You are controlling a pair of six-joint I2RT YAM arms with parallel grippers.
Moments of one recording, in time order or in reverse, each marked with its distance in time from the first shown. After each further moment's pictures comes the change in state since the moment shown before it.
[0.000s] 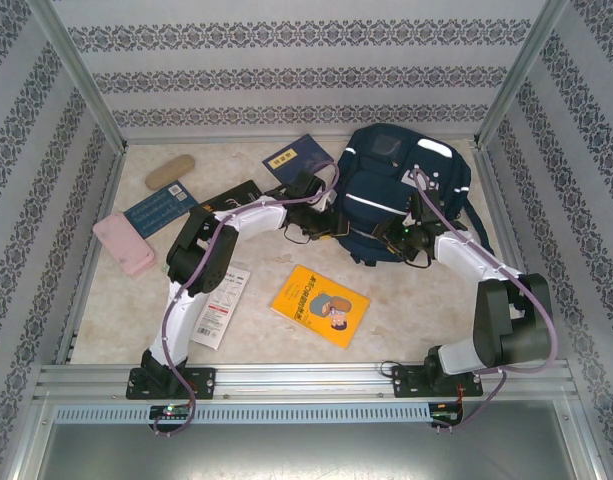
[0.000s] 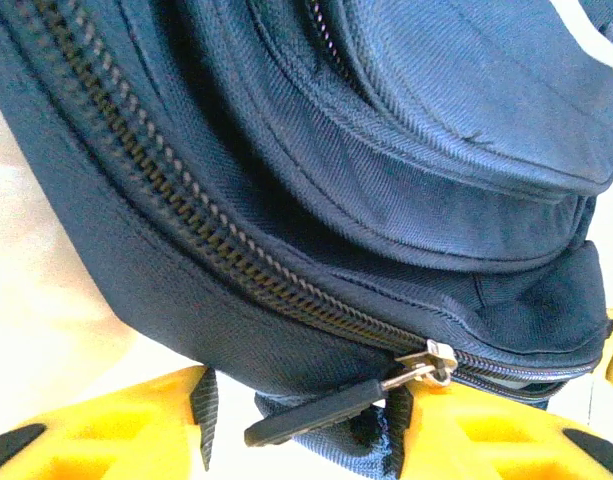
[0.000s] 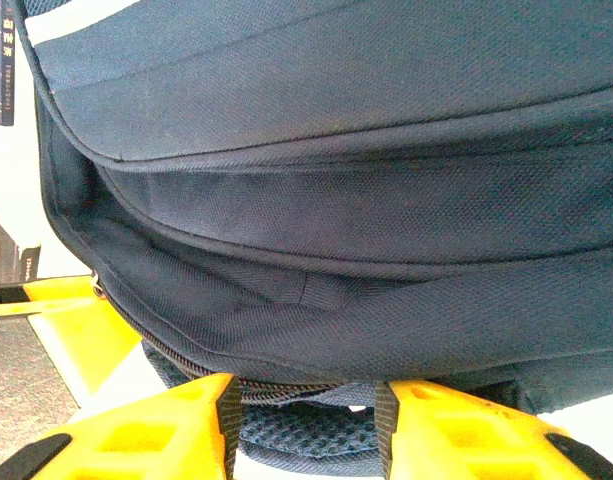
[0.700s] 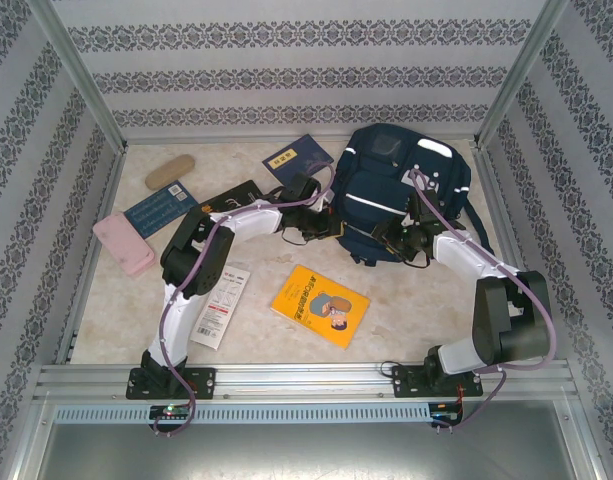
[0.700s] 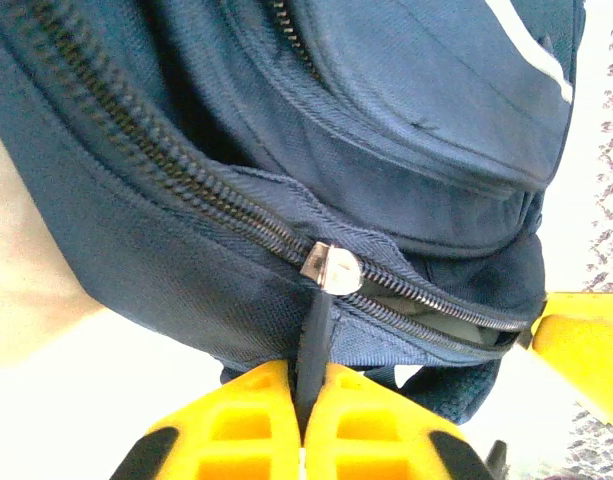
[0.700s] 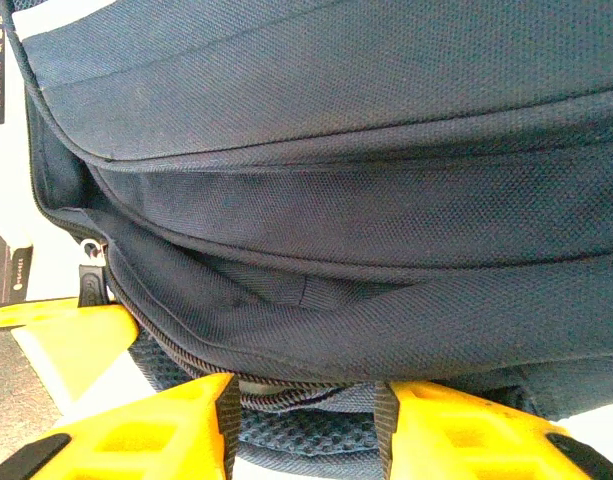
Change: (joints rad) left arm 0.006 -0.050 -0.095 0.108 0.035 -0.051; right arm 0.002 0.012 0.000 0.008 0.005 0.000
